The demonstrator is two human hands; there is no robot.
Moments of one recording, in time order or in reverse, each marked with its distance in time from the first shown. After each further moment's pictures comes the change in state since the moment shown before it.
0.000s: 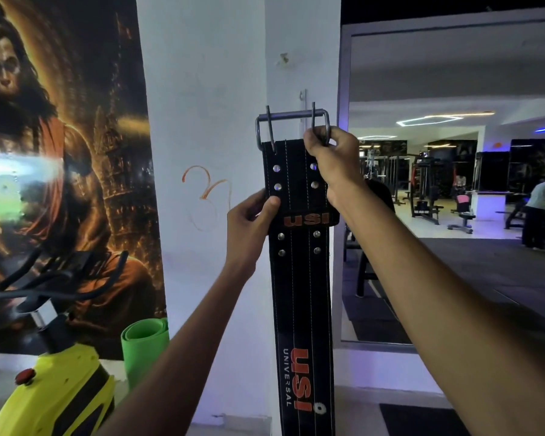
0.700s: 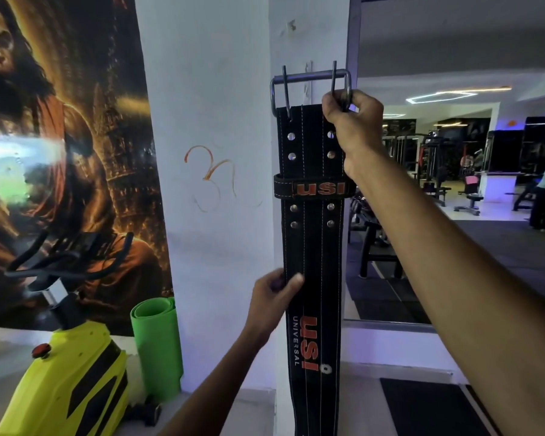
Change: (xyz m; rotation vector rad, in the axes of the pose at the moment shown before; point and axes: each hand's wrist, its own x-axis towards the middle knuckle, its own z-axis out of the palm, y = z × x) left_hand -0.111 -0.100 -0.011 0.047 -0.134 -0.410; right_hand 0.006 -0.004 -0.010 0.010 0.070 0.004
